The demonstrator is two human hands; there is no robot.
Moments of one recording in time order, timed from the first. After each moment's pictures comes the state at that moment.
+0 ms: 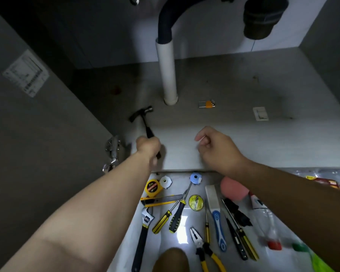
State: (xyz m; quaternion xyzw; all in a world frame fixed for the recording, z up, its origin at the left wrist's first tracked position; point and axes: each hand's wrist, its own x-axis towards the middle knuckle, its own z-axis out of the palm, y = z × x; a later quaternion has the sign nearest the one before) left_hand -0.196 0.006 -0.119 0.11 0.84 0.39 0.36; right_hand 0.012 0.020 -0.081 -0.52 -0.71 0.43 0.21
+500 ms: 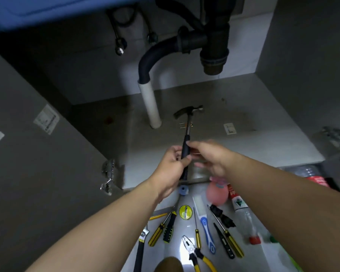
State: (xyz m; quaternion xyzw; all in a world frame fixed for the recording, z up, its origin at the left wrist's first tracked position) left_hand -0.081 -0.043 -0.033 0.34 0.60 0.45 0.56; right_hand 0.036 0.016 -0.008 -0.57 -0.41 0.68 0.22
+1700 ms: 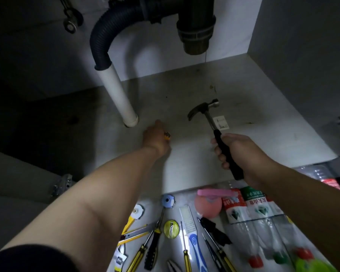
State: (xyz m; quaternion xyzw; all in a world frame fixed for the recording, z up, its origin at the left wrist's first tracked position) left_hand -0.110 0.128 -0.131 0.62 0.75 0.10 0.19; right_hand 0.131 0.065 -0.063 -0.58 -0.34 0.65 0.34
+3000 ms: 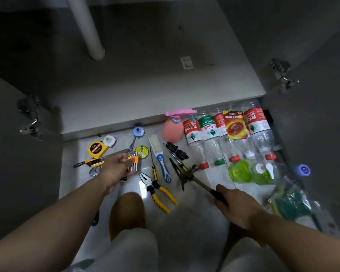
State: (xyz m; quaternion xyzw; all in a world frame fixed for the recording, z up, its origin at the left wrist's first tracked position) left_hand -0.118 -0.163 -0.186 0.23 0.70 0.30 0.61; right_hand 0.255 -0.236 -0.146 -0.62 -0.69 0.35 -0.15
